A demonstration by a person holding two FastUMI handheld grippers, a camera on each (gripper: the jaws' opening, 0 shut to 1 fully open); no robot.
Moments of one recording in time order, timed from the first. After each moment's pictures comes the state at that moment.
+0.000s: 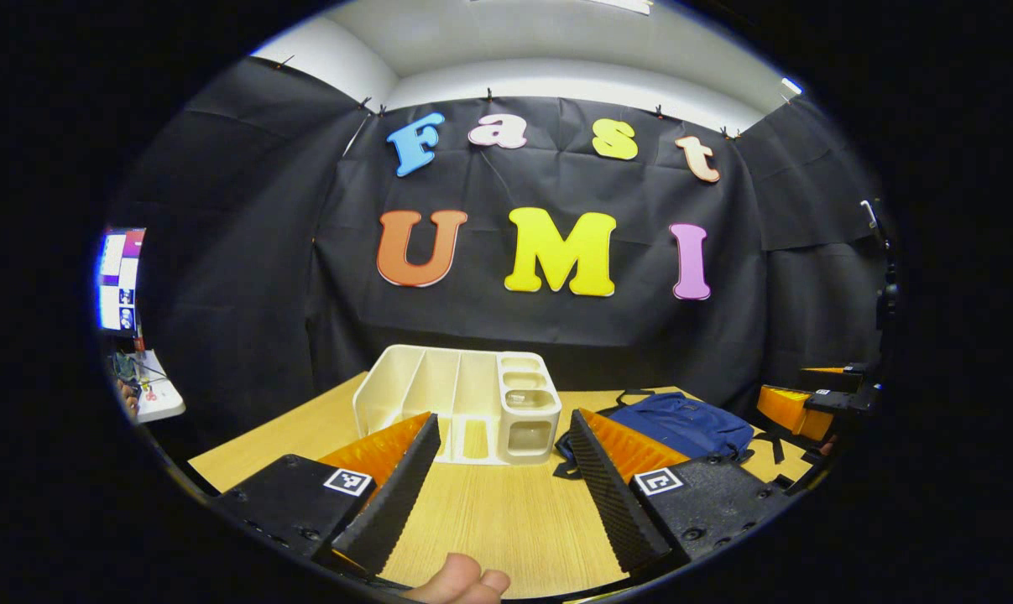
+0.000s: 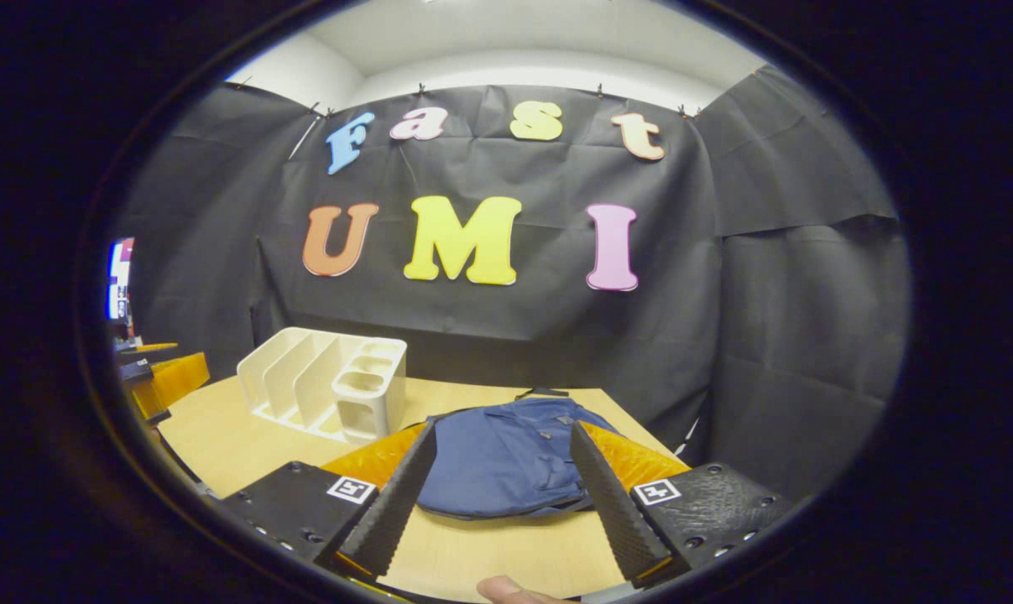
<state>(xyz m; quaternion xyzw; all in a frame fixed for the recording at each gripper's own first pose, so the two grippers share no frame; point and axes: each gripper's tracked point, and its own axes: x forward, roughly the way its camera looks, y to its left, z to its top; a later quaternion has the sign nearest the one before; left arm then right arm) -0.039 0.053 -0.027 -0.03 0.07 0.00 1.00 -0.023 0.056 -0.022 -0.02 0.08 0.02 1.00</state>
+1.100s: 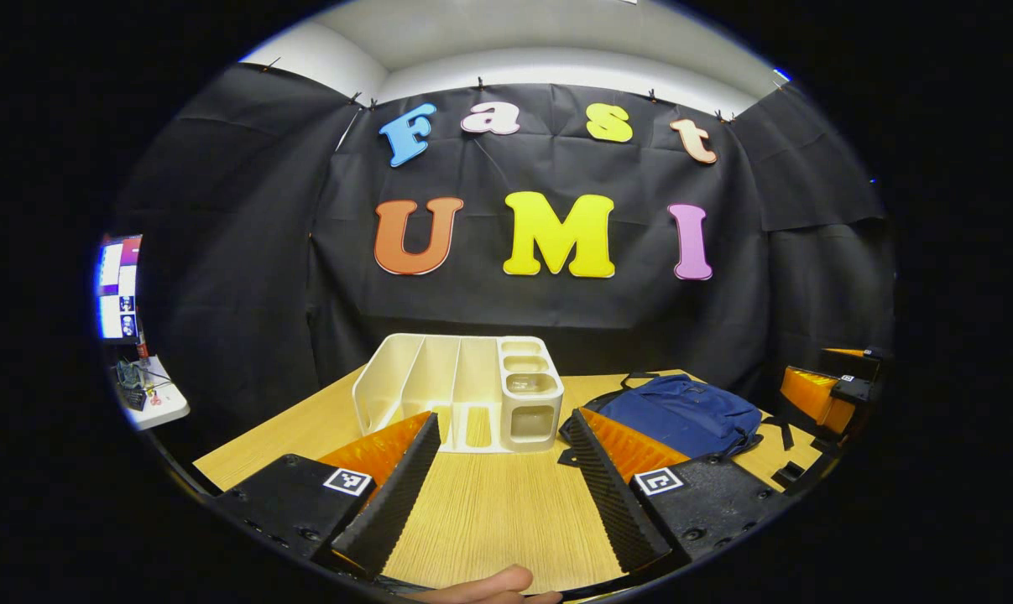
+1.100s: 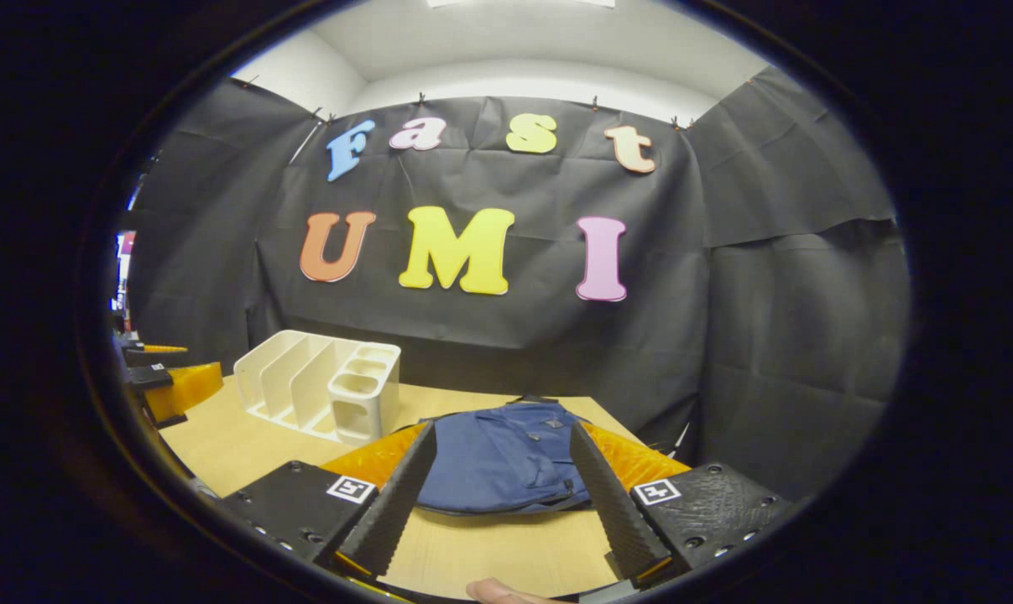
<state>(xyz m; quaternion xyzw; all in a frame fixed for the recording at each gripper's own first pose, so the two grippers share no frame) -0.035 0.042 -0.055 -0.02 0.11 0.00 0.99 -0.038 0.045 -0.029 -0.03 0.06 0.01 1.00</state>
